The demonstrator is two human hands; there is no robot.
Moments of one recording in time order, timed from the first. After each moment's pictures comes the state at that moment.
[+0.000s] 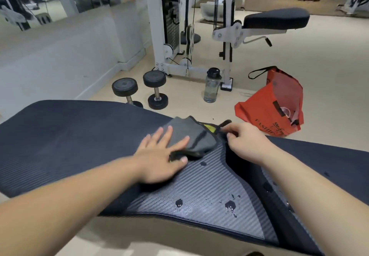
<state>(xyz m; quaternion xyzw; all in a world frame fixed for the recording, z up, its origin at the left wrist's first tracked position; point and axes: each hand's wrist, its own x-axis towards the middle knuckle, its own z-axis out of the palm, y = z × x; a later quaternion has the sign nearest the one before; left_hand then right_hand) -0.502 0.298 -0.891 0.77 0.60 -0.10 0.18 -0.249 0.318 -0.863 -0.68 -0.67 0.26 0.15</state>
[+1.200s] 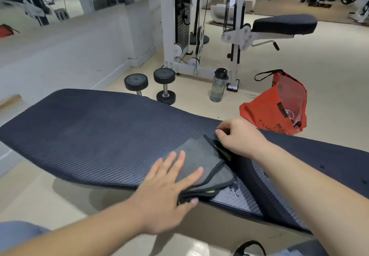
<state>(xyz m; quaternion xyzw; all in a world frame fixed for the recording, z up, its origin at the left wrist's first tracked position) -0.502 0.166 -0.895 0.82 0.55 -0.03 0.14 -0.284 0.289 -0.847 -0.66 -0.72 0.19 0.09</state>
